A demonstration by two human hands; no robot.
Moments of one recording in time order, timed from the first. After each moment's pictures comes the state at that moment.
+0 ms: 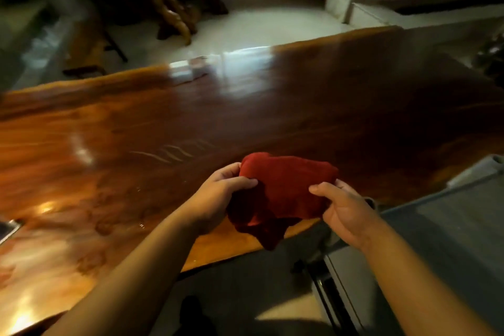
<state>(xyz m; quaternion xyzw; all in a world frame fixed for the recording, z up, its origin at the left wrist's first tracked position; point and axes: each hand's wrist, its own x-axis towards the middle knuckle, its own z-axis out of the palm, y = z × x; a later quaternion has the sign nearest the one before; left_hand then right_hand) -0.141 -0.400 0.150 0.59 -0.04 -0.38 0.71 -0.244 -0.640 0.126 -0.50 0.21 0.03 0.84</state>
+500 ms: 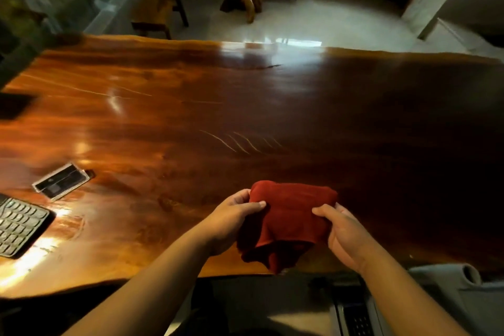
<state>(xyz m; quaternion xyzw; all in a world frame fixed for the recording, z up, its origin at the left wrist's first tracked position) -0.092 -0.238 0.080 0.53 0.13 -0.37 0.75 -0.134 -0.484 0.082 -0.57 0.30 0.17 0.75</state>
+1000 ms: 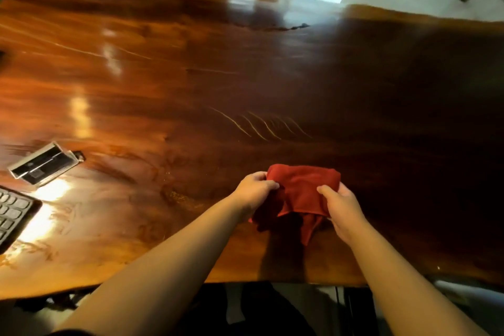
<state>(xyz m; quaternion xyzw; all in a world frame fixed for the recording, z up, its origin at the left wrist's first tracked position) 0.006 -0.262 -0.028 0.59 0.22 -0.37 0.68 -0.031 -0.464 -0.018 -0.70 0.38 0.11 0.59</state>
